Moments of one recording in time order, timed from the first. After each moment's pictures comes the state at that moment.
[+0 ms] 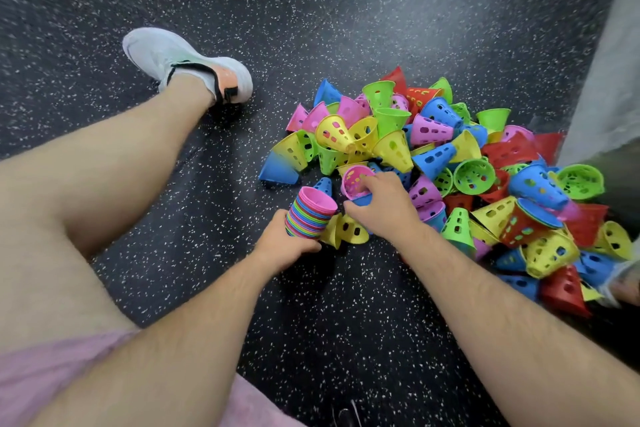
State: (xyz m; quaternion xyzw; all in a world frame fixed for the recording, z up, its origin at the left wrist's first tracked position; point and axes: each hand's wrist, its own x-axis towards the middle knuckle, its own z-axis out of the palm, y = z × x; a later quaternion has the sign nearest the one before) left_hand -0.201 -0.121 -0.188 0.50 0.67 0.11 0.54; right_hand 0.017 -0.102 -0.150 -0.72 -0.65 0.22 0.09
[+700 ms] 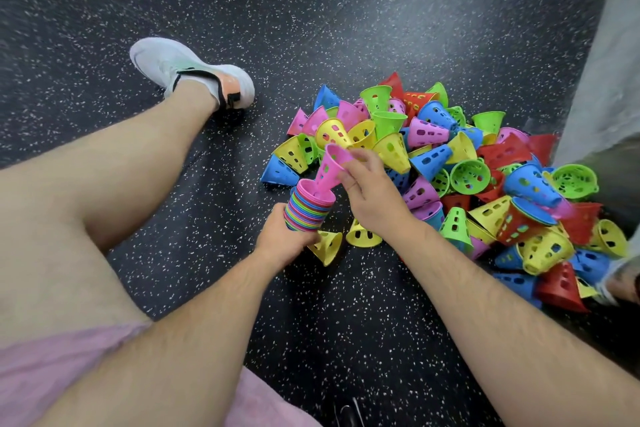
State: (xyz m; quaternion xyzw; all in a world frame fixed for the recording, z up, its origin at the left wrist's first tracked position) left_hand -0.195 -0.124 -0.163 0.50 0.68 0.16 0.51; right_hand -0.002 -0.103 -0.124 -0.63 -0.67 0.29 0.25
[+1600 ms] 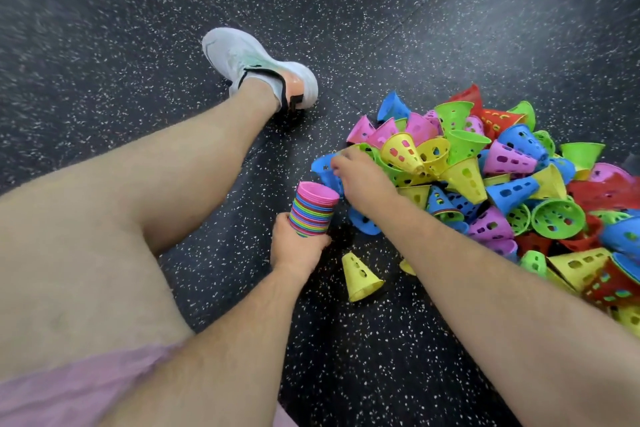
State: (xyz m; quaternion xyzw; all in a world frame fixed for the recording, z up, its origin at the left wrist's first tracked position) left_hand -0.243 -0.105 -0.187 0.35 0.81 0.21 0.42; right_hand -0.099 0.006 -0.181 -0.56 -0.80 0.18 0.09
